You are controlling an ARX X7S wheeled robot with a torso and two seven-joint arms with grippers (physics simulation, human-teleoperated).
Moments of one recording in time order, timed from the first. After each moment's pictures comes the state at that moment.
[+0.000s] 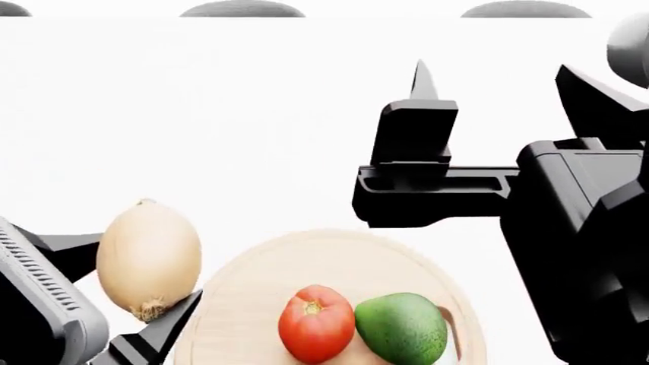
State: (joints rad) left arm -1.42 -0.98 1.16 0.80 -1.72 -0.59 -0.80; right arm 1.15 0.92 -0.37 -0.70 1.92 0.67 1.18
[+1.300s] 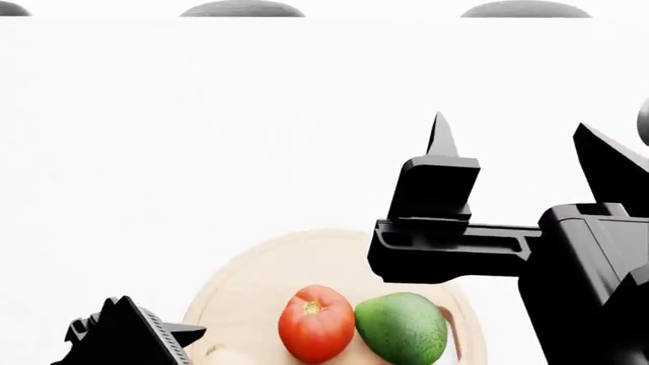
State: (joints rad) left arm -1.21 -0.81 1.32 0.63 -1.51 -0.63 -0.65; right arm 1.04 1.00 -0.33 -0.81 2.01 0.58 1.26
